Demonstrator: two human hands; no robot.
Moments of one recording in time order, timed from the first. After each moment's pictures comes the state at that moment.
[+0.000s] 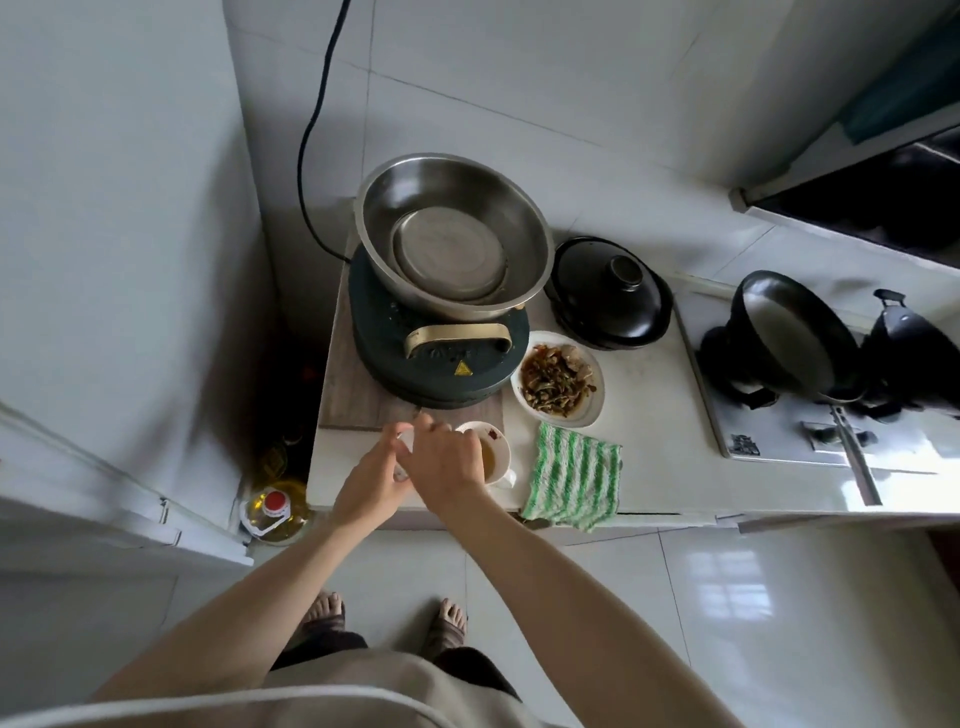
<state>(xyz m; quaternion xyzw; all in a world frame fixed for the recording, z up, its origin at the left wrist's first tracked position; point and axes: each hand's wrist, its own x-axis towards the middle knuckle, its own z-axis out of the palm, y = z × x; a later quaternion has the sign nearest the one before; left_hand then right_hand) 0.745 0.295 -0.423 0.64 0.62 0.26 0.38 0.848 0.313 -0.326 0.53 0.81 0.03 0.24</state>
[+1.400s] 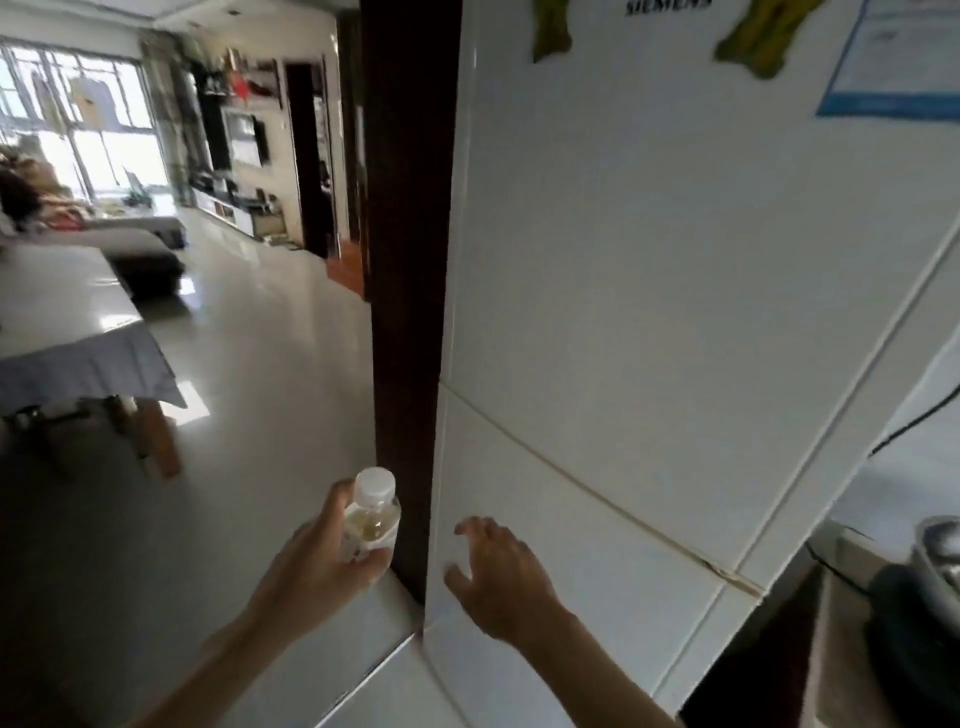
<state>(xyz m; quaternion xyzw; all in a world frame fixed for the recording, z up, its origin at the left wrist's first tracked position) 0.249 -0.151 -0.165 0.37 0.83 0.41 0.09 0.385 0.018 -0.179 0.24 0.95 -0.18 -0.03</state>
